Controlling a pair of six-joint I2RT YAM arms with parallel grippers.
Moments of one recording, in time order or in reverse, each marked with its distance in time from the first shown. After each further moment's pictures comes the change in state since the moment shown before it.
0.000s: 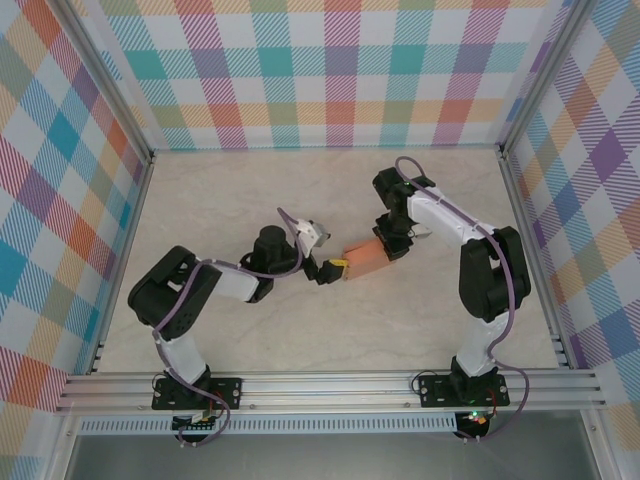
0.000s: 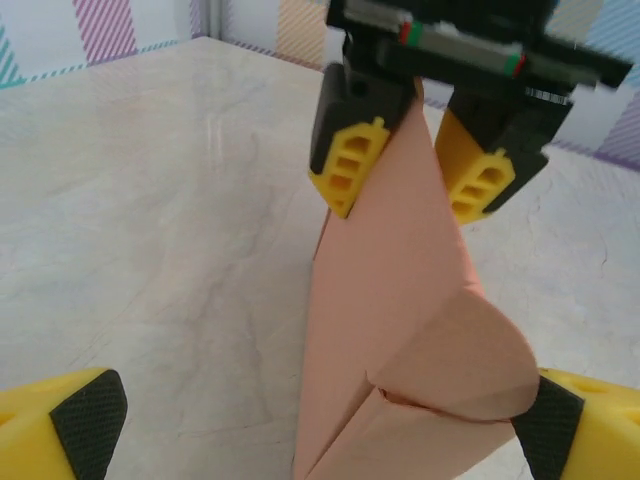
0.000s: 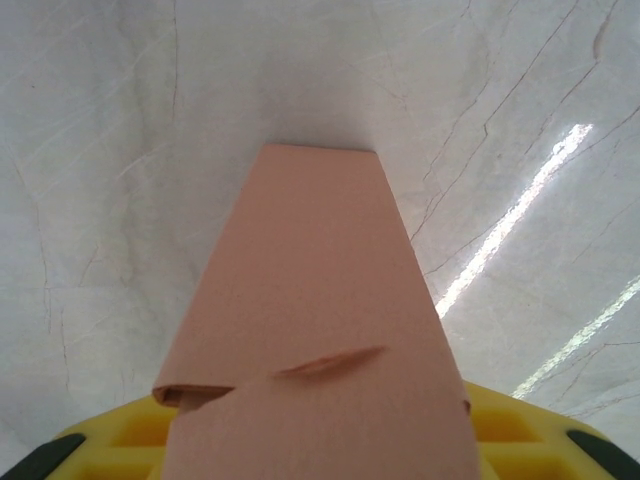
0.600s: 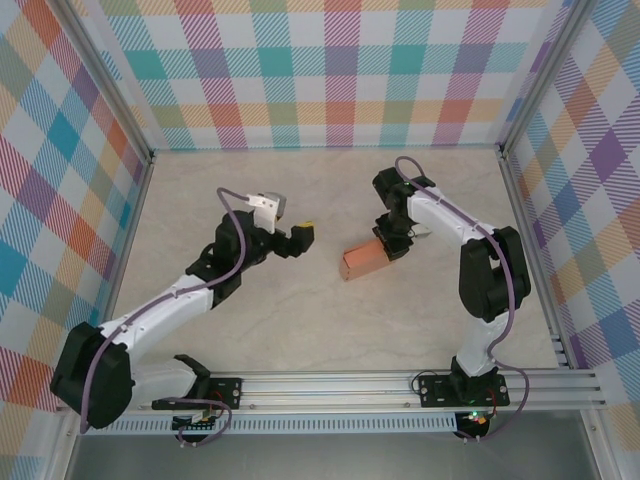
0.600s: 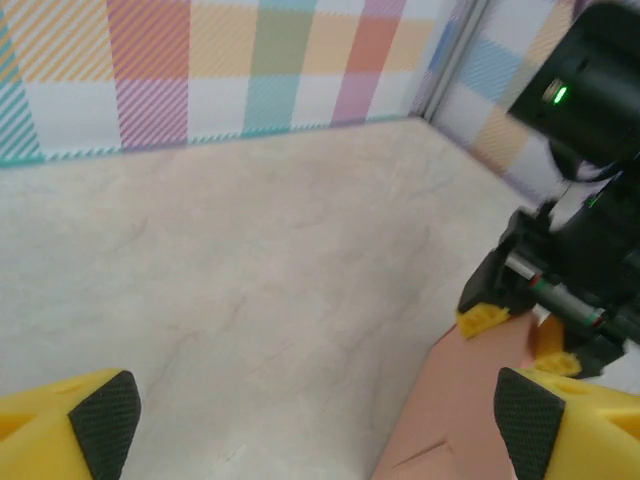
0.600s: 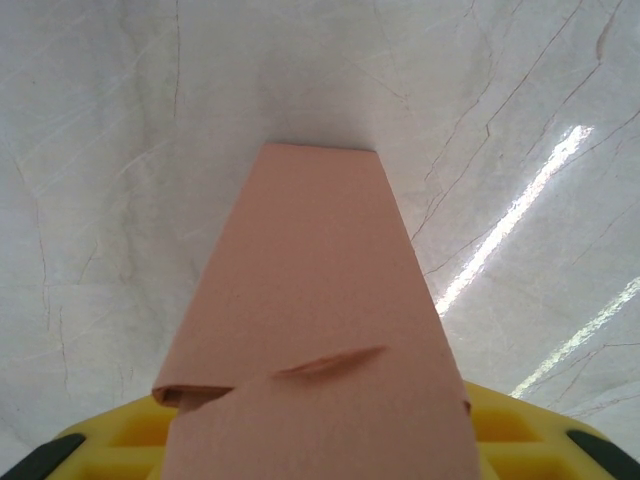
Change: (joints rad) left arm 0.007 -0.456 0.072 -0.613 -0.443 -0.201; right arm 0.000 0.001 0.000 0.001 -0.003 -0.015
